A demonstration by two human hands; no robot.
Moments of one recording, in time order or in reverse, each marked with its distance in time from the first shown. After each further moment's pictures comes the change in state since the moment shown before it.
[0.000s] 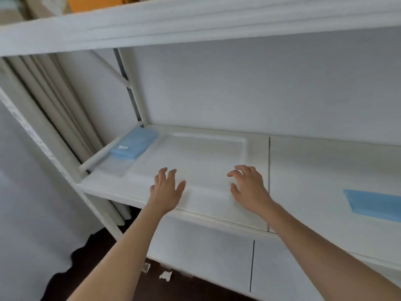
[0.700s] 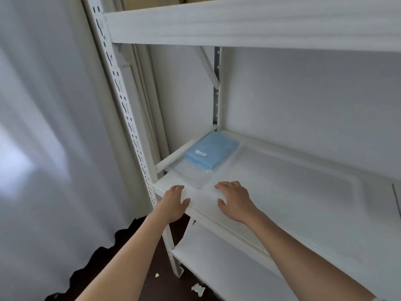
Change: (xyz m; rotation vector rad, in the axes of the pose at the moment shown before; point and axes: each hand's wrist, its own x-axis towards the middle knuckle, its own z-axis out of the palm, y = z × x) left_hand 0.060 -0.257 -0.073 -0.071 -0.165 -0.253; right_hand 0.163 -0.243 0.155 0.029 -0.313 -0.298
